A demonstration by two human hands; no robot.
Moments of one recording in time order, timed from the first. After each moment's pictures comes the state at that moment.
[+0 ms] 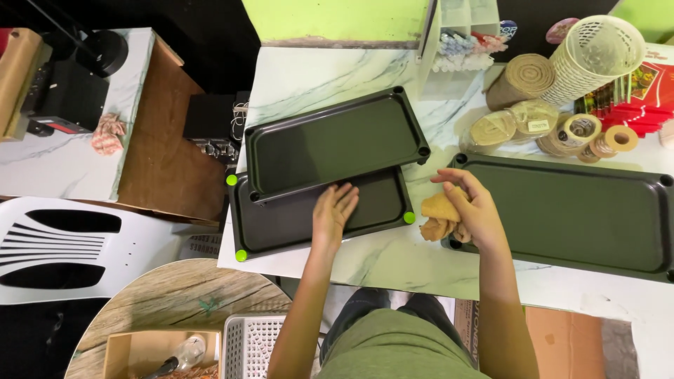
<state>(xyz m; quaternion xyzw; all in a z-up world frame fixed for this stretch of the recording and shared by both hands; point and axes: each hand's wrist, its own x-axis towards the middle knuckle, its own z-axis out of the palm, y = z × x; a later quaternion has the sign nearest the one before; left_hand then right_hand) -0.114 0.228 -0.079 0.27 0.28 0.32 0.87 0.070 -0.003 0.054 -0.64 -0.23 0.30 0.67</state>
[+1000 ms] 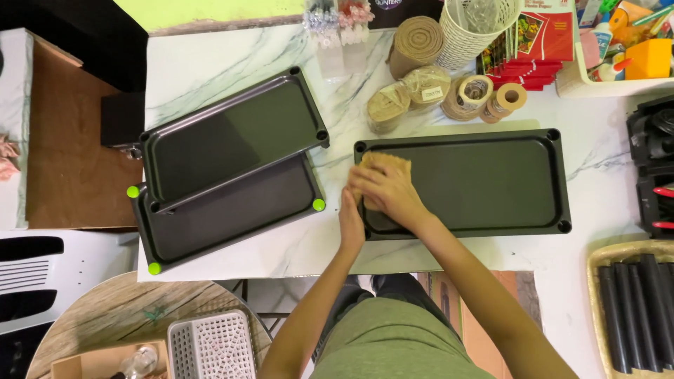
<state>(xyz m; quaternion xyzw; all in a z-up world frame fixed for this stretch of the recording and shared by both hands) 0.001 0.016 -0.105 0.62 0.31 0.24 0.68 0.126 -0.065 -0.010 -0.73 -0.60 -0.05 0.34</state>
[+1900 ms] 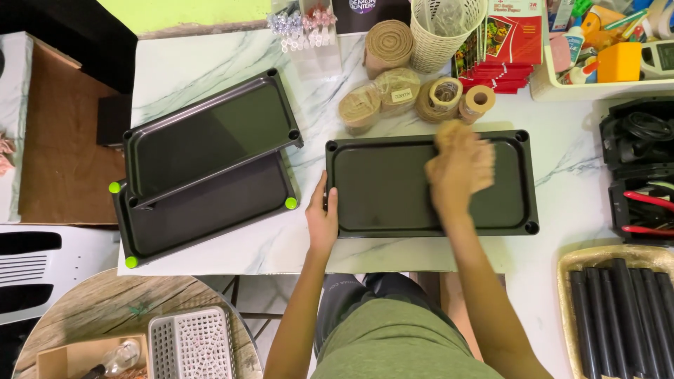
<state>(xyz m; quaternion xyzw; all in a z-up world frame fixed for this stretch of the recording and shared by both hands) 0.006 0.007 -0.036 0.76 0.33 0.28 0.49 0.231 -0.184 -0.087 -0.91 -0.26 -0.20 0.26</state>
